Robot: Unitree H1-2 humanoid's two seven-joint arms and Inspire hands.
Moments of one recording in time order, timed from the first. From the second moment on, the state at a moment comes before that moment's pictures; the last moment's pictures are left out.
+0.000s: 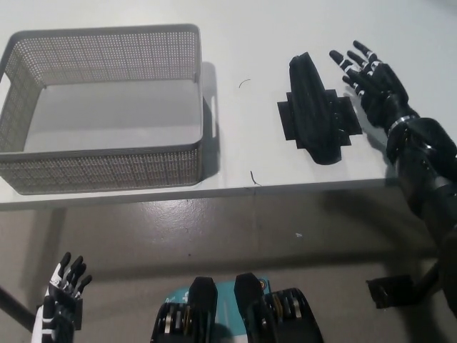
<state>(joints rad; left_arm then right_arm) 0.18 0.06 0.16 0.03 -0.15 -0.43 -0.13 -1.11 -0.20 -0.19 1.39 0.27 -0.22 0.22</state>
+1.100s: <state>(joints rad) 0.18 0.04 0.19 -0.04 -0.19 -0.43 -0.20 -1.05 -0.10 -0.17 1.42 0.25 -0.26 0.20</state>
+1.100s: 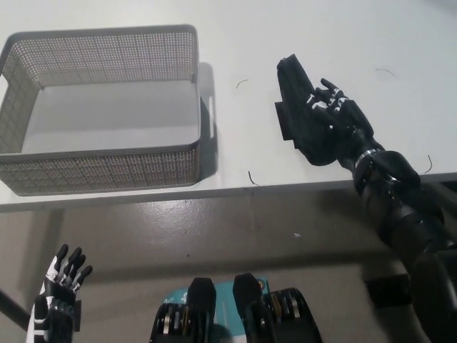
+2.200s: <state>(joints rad) 0.16 0.04 0.22 -0.06 -0.19 -0.43 -0.23 -1.11 0.10 -0.19 1.43 0.23 -0.23 0.17</state>
